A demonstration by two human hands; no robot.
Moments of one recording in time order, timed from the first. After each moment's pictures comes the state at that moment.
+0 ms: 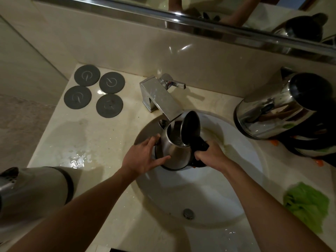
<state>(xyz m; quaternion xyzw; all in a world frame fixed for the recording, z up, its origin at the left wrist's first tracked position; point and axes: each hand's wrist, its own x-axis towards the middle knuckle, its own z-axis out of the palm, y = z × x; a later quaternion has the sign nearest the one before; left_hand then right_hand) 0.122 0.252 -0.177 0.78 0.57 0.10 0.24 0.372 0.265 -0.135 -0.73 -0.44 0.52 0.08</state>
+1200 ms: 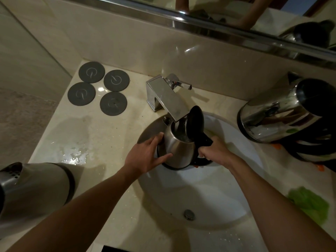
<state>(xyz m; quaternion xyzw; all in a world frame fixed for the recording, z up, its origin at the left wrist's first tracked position) 0.122 0.252 -0.181 0.78 0.57 0.12 0.21 0.373 0.282 -0.128 -0.73 -0.45 0.52 0.05</state>
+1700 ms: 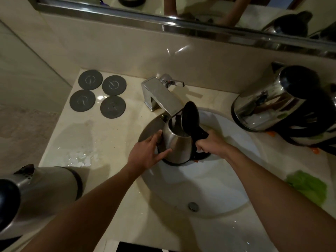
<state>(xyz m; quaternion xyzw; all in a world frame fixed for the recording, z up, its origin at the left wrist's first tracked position) 0.124 0.248 -0.174 0.78 0.58 0.10 0.22 0.370 0.276 -0.126 -0.73 -0.45 0.52 0.06</state>
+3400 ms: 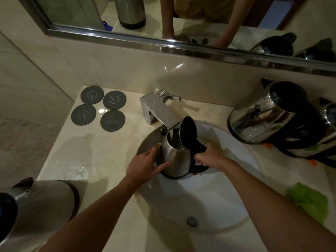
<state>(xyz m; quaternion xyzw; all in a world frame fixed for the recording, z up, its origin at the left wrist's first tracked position) 0.125 0.248 -0.178 0.78 0.58 0.09 0.20 0.375 0.273 -0.126 -0.72 -0.47 0.51 0.07</state>
